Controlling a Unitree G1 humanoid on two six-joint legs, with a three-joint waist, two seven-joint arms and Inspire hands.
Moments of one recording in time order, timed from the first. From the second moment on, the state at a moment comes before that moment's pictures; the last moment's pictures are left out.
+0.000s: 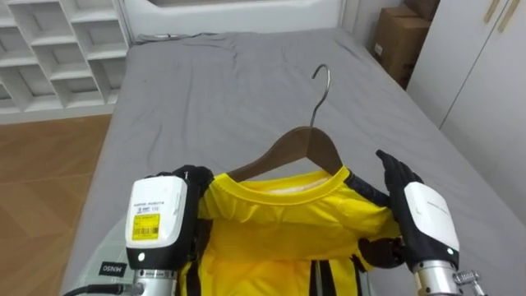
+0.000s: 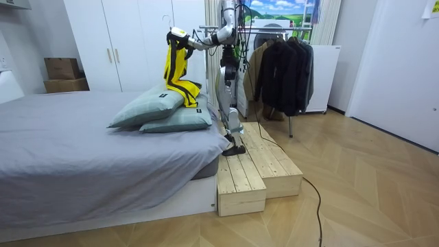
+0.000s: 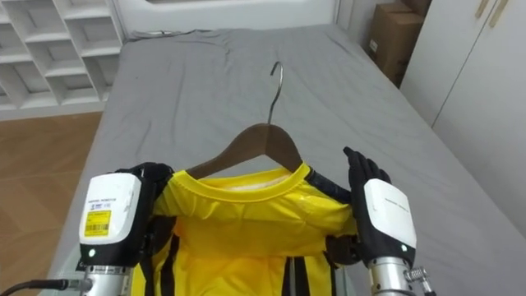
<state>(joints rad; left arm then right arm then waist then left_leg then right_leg) 0.04 0.30 -0.32 0.16 0.95 -0.01 0.74 0.02 -0.30 0.21 0.20 -0.64 0.00 -0.40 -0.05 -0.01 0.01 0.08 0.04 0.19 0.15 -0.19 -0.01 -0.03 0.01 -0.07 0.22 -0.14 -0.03</state>
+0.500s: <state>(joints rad) 0.00 0.30 -0.32 0.16 0.95 -0.04 0.74 -0.07 -0.31 0.18 0.26 -0.64 -0.01 -0.40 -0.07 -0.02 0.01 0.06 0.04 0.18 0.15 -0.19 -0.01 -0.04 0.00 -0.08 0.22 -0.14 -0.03</state>
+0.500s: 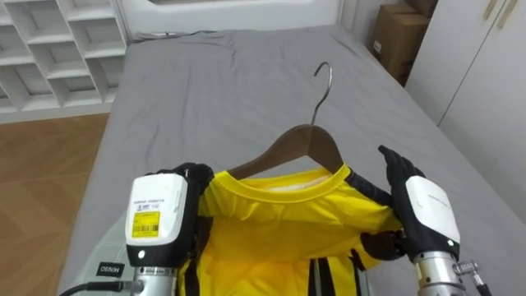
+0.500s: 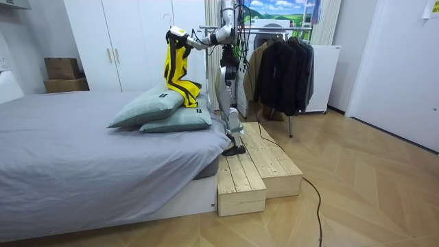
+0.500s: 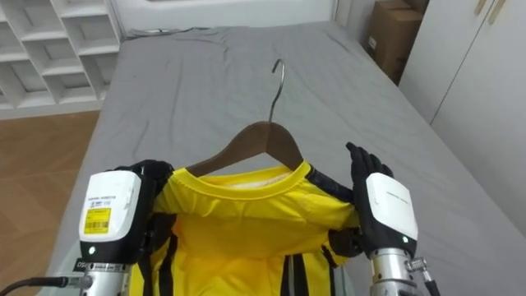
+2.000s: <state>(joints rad) -0.05 0.30 -0.37 0.14 0.99 0.03 0.73 -0.13 -0.28 0.21 0.31 -0.64 0.02 -0.40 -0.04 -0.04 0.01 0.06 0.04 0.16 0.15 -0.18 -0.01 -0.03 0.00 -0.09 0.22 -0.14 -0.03</state>
